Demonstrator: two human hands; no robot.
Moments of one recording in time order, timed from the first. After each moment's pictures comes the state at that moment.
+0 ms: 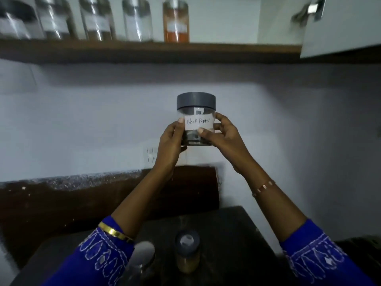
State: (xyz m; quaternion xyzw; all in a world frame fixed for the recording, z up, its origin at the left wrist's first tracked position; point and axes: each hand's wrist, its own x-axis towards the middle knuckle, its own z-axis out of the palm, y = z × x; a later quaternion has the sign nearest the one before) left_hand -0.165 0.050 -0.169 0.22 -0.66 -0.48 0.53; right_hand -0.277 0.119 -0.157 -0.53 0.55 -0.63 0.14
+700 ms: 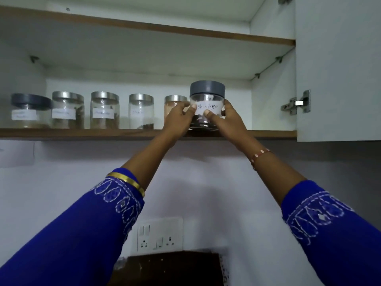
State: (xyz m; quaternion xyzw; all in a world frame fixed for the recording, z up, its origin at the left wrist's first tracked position) left_hand -0.233 -0.029 0.054 0.18 -0.76 -0.24 0.57; right_hand -0.348 0.041 0.044 -0.59 0.49 -0.63 -0.08
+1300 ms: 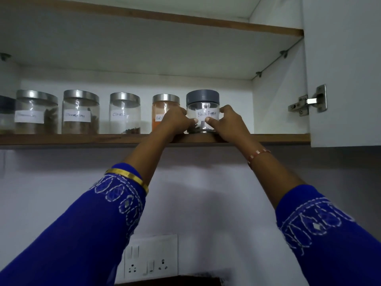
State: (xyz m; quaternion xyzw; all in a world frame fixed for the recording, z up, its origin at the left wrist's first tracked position) left_hand -0.280 -0.080 0.081 0.30 -0.81 -0.17 0.48; right_hand -0.403 -0.015 0.061 -0.55 0.61 -0.55 -0.16
